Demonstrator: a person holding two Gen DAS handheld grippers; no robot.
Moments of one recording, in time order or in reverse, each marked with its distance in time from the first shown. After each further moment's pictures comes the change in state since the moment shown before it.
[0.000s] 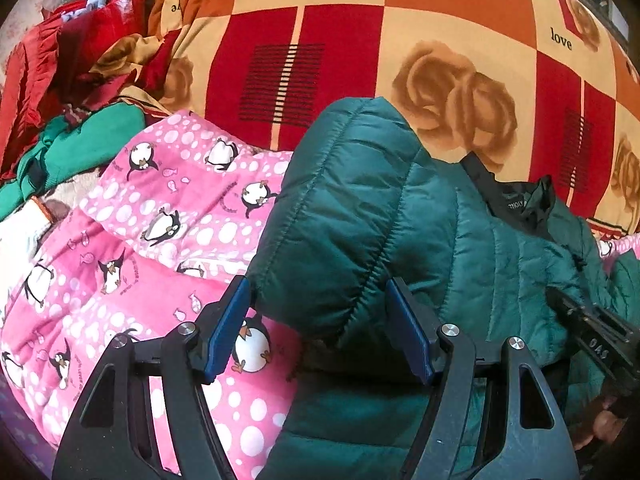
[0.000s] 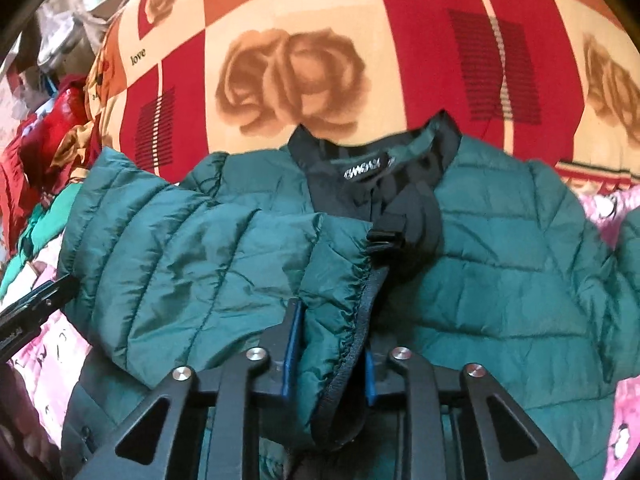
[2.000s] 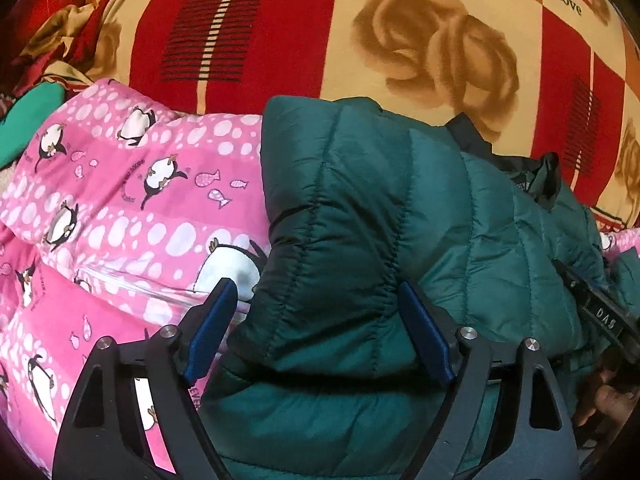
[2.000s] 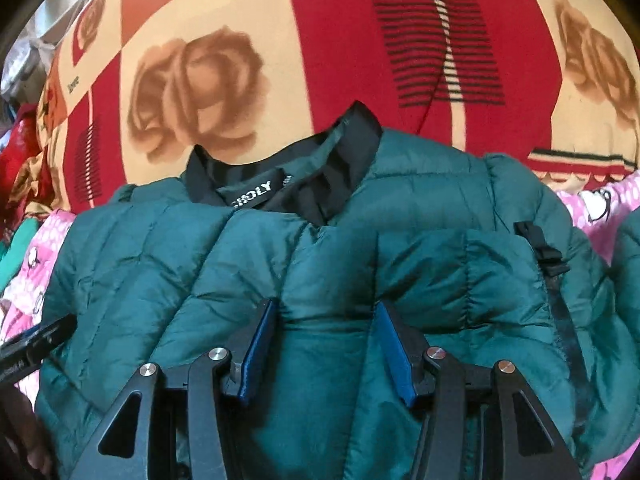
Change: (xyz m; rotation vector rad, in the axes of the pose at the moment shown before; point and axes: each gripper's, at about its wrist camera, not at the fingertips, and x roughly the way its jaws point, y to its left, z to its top) left arm 0.081 -0.041 0.014 0.020 0.128 -0.093; right arm 0.039 -0.082 0.027 0.092 0.021 -0.068
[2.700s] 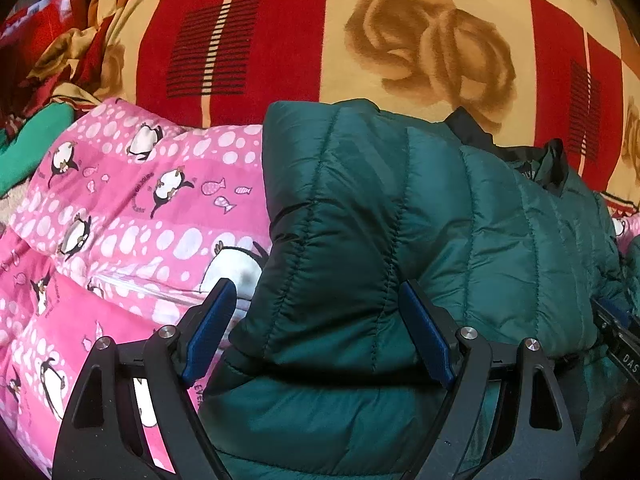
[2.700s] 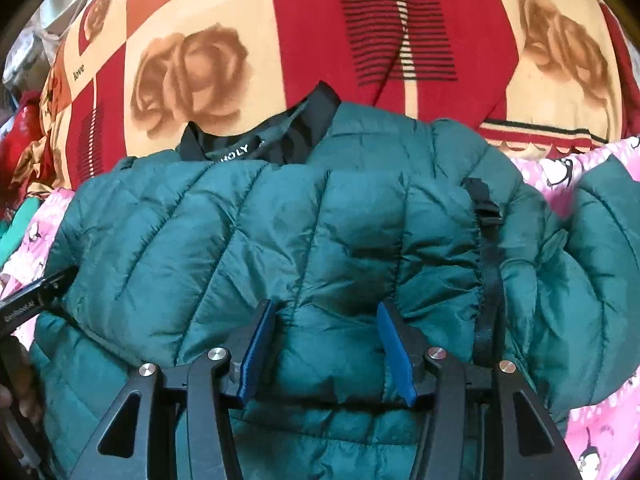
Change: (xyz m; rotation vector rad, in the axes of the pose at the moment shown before) left arm -0.002 -0.011 -0.007 0.048 -0.042 0.064; right arm -0.034 -0.026 -0.039 -0.026 0.022 -0.035
